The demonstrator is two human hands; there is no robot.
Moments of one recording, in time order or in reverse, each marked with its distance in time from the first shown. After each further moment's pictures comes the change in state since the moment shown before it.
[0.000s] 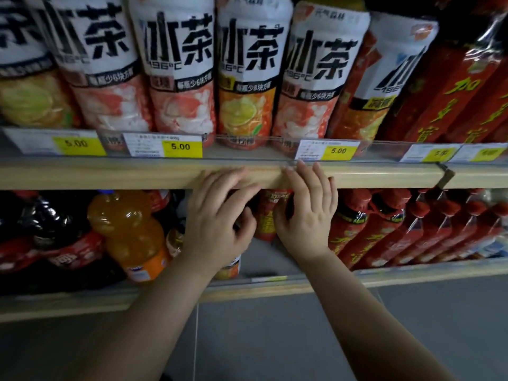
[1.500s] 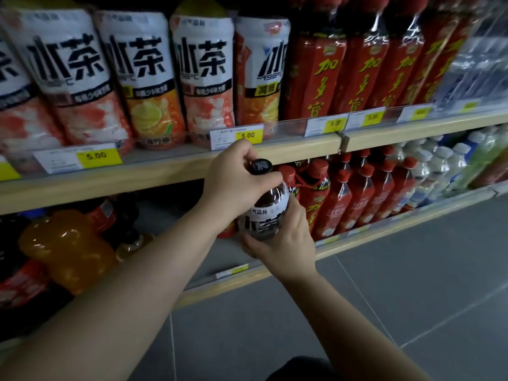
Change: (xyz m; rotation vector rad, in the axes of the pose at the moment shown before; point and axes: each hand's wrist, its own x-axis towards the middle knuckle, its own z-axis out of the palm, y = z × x) left_hand 0.083 0.123 0.039 -0.564 -0.409 -0.562; right_hand -0.047 0.015 -0.111 0.164 -0.296 0.617
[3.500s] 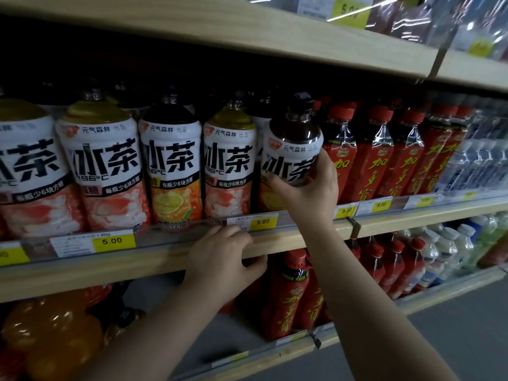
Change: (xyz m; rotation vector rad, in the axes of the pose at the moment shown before) left_hand 0.023 -0.021 -0.037 0.690 0.052 0.309; right_hand 0.196 -0.075 -0.024 0.297 0.300 -0.123
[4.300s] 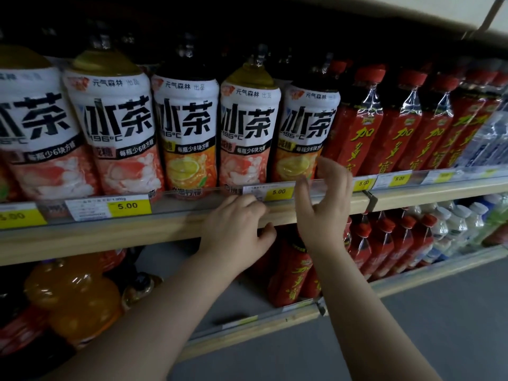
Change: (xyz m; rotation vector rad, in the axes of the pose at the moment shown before) left_hand -0.005 -0.007 0.001 -0.003 -0.041 0.056; right_hand -0.070 0.014 -0.005 -0.086 0.056 -0.202
